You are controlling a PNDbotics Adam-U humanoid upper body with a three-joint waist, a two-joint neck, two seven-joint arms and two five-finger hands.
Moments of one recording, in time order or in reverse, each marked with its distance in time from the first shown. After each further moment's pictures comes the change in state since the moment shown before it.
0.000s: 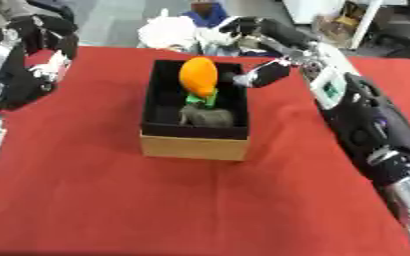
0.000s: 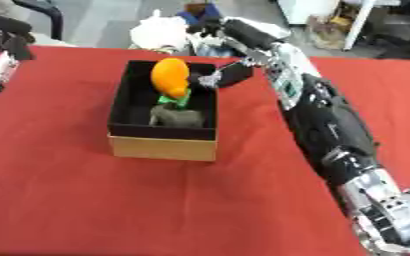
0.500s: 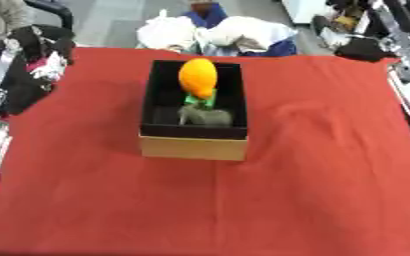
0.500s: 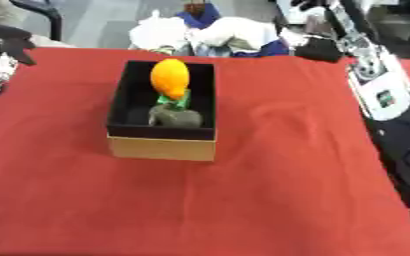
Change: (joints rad) left arm 0.065 0.005 0.045 0.015 0.035 0.021 0.072; right arm 0.329 -0.184 -0.079 -0.318 -0.423 0.196 -0.134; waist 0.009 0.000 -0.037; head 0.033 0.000
